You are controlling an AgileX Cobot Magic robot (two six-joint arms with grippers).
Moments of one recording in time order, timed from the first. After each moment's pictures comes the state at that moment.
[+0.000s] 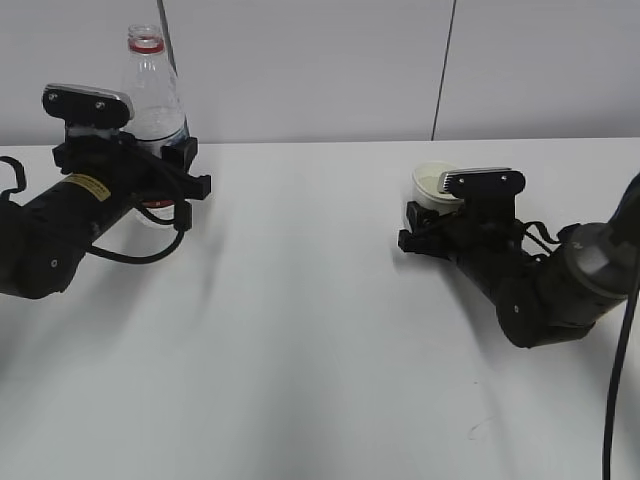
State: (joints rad) left arm -0.29 2.01 -0.88 0.00 -0.95 0.06; right arm 0.25 2.28 -0.98 0.16 -0.98 -0.02
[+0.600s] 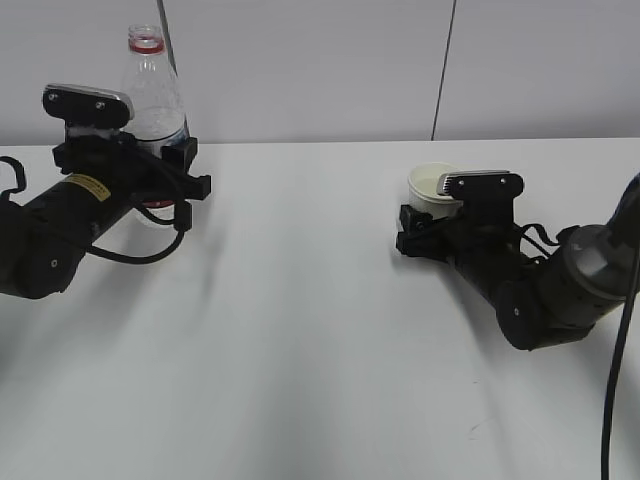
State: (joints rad) left arm -0.29 2.01 -0.88 0.00 -0.95 0.06; right arm 0.25 2.29 -0.98 0.13 -0.99 0.02
